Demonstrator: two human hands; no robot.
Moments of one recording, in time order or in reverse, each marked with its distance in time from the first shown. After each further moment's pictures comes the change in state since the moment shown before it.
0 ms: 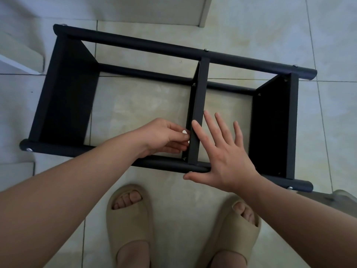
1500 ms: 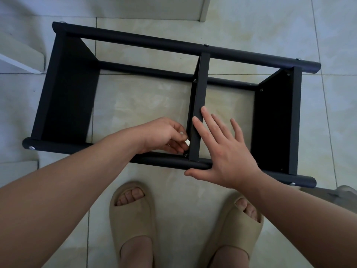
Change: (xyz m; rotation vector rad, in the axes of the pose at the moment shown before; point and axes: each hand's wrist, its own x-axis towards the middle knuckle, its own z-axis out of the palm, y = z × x) left_hand -0.013 0.014 0.005 0.223 -0.046 -0.046; right_hand -0.001 -0.001 -0.003 0.034 -0.018 -0.007
